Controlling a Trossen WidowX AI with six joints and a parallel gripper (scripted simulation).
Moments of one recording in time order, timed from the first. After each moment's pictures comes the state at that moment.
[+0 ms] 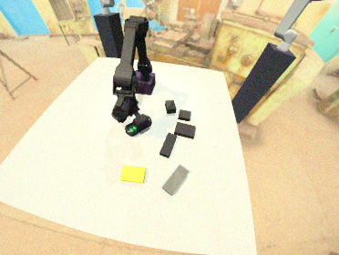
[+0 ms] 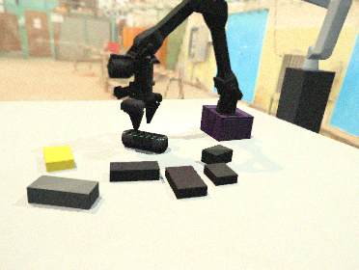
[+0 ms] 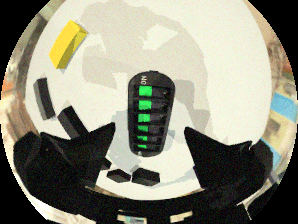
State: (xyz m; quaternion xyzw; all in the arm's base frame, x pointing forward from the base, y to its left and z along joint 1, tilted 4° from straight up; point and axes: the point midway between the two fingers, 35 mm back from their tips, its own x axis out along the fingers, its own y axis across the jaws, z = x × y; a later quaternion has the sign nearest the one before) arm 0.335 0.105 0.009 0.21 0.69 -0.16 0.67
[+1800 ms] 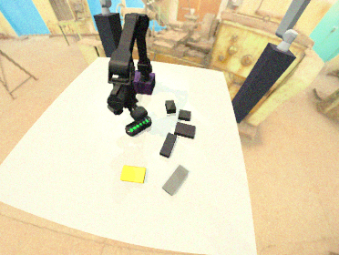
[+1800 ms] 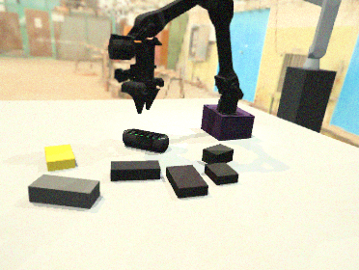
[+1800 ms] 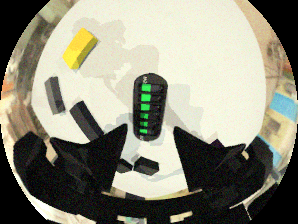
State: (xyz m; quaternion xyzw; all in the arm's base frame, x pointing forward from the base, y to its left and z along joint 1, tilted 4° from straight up) arm 0.336 0.103 0.059 0.21 0.69 -0.16 0.67
